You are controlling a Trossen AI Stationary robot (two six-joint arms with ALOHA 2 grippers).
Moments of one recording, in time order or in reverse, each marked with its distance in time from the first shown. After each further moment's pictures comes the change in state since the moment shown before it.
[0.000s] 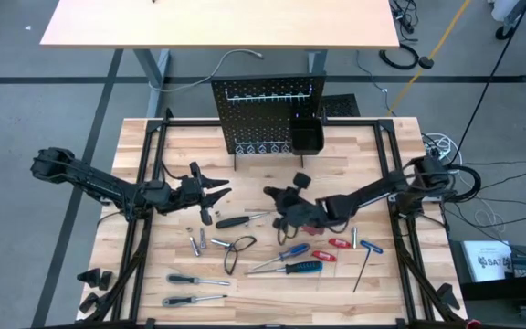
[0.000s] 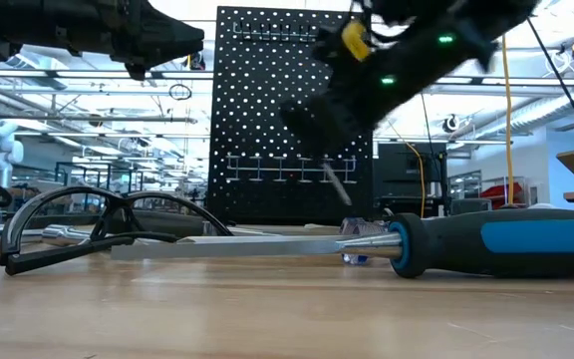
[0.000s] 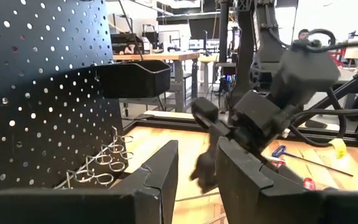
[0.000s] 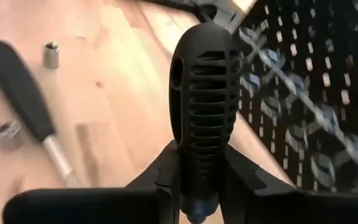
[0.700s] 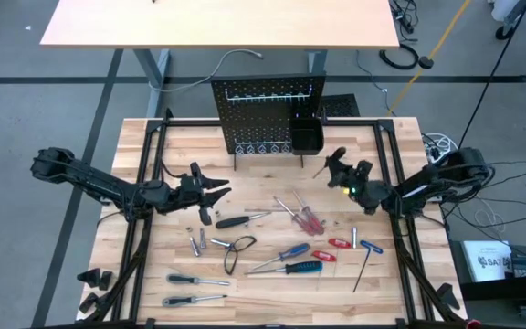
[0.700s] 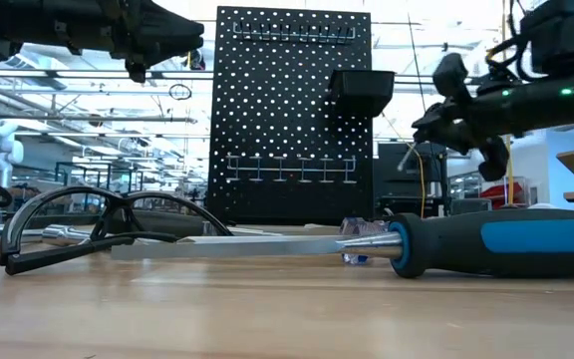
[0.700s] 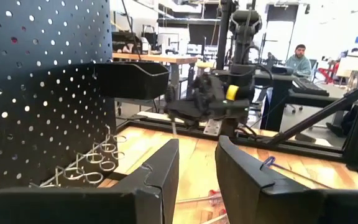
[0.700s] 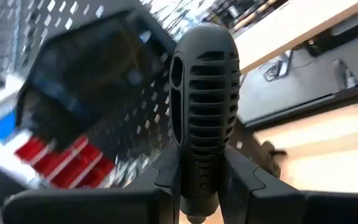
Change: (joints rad) left arm -0.001 0.000 0.000 0.027 0.007 -0.079; right arm -0.177 -0.348 -0.804 1.141 0.193 0.660
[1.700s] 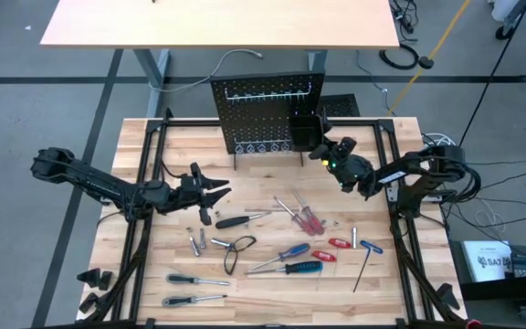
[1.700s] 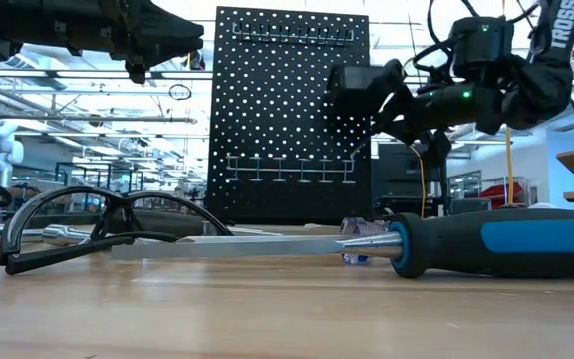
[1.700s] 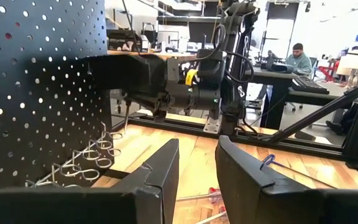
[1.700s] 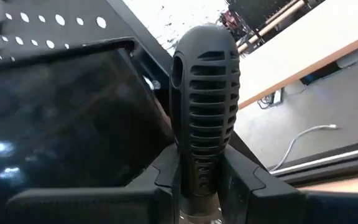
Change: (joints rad) left arm 0.000 0.000 0.000 -0.012 0.001 -0.002; right arm -0.297 0.188 0.277 0.019 -0.195 -0.080
